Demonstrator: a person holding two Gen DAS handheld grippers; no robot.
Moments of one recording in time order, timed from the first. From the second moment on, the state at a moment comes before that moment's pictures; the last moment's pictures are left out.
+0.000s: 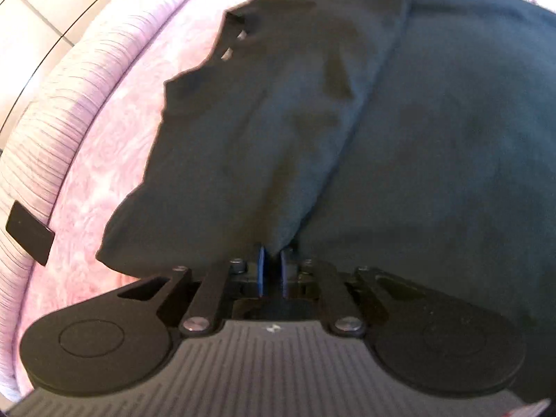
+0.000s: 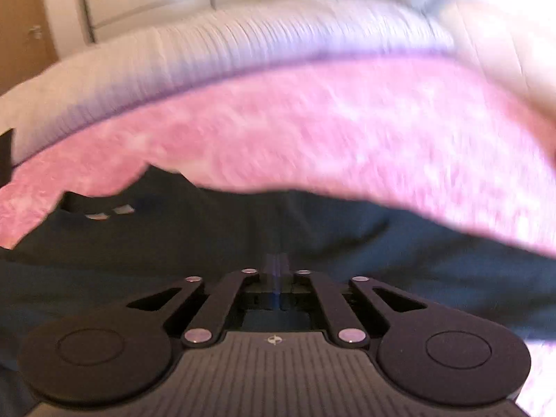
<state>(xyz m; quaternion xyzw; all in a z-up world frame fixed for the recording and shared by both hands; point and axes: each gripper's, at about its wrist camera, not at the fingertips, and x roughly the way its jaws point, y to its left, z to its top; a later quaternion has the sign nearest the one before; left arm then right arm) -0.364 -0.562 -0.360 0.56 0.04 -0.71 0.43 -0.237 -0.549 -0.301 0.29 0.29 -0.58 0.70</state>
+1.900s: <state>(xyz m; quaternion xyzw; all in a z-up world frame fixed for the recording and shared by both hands) -0.228 -0.551 -0.385 0.10 0.51 -0.60 0.61 0.189 -0.555 -0.320 0.10 0.51 -0.11 0.85</state>
